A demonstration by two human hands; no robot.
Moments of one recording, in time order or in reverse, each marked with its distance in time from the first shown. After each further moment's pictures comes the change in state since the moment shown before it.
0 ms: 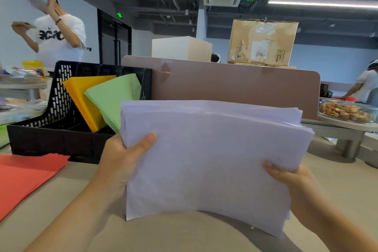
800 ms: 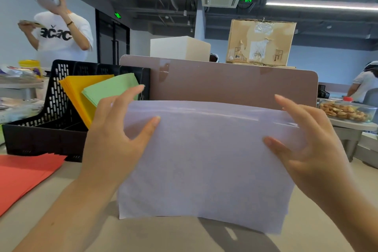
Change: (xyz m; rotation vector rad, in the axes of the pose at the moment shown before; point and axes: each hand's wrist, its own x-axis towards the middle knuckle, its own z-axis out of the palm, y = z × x) left_hand -0.001 0.033 0.007 0.896 0.213 0.623; right_hand 0.002 -0.043 0.012 -0.985 0.333 -0.677
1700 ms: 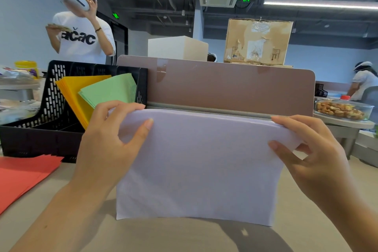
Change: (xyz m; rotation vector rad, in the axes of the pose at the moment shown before) left_hand -0.002 -0.007 0.003 0.058 -0.029 0.027; right_hand -0.008 0.023 -0.002 0.016 0.009 -0.048
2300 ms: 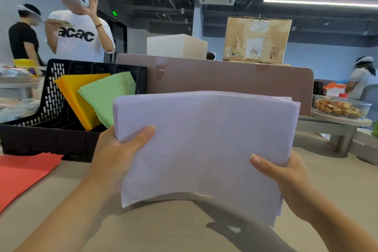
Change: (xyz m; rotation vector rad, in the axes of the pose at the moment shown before) left_hand -0.013 -0.003 0.017 -0.844 -0.133 -0.609; right_hand -0.021 0.001 0.023 0.903 -0.349 0.559
